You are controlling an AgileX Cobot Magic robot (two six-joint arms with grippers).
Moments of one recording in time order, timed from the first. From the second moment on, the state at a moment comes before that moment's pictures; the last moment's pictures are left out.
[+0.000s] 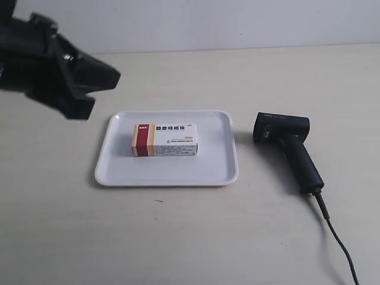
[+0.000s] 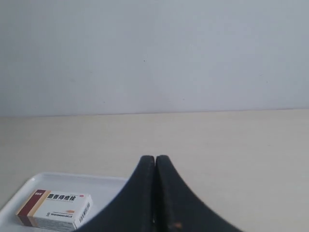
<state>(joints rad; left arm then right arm) -0.48 1.21 -0.79 -0.88 0.47 1.06 0.41 0.54 -0.31 0.26 0.06 -0.08</state>
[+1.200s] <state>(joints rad) -0.15 0.04 0.00 -0.84 -0.16 1.01 0.41 0.27 -0.27 0.26 0.15 -0.08</state>
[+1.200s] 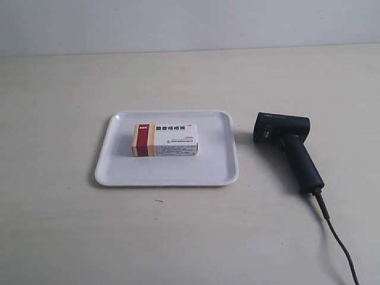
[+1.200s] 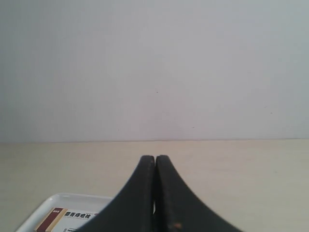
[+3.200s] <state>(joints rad) 0.04 0.01 0.00 0.03 0.31 0.04 0.41 0.27 -0.27 0.26 0.16 -0.08</state>
